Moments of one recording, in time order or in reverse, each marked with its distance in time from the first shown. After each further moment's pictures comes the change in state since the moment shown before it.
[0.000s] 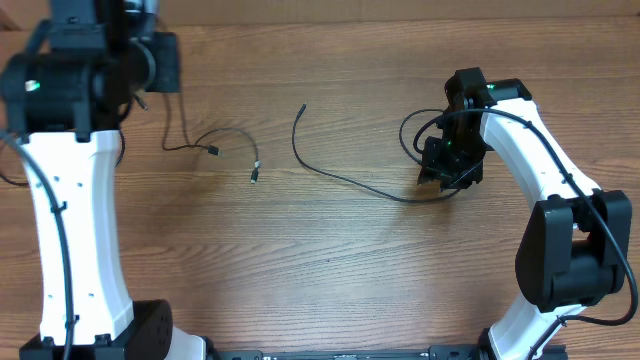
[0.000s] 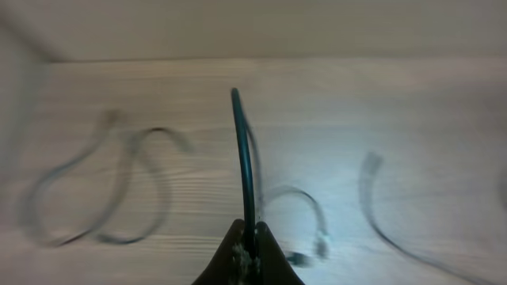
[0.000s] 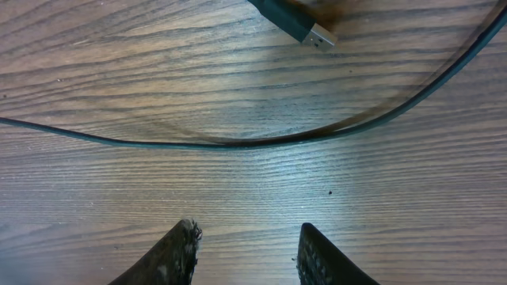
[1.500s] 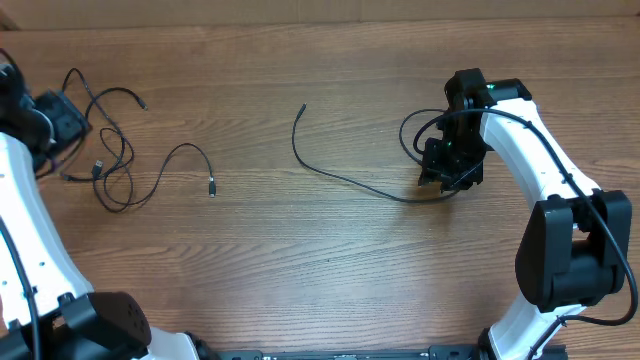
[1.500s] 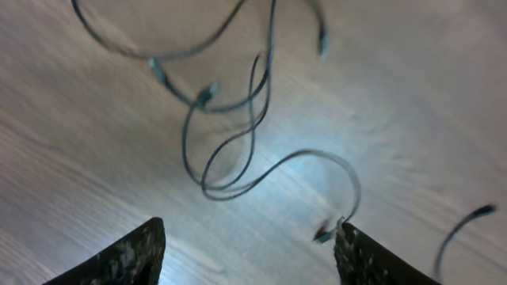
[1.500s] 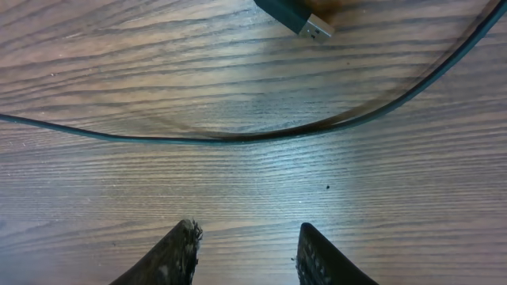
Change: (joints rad) left arm 0.463 -0.002 -0.387 0.049 0.145 -0.235; right arm 0.000 0.000 0.000 -0.013 0.003 0.000
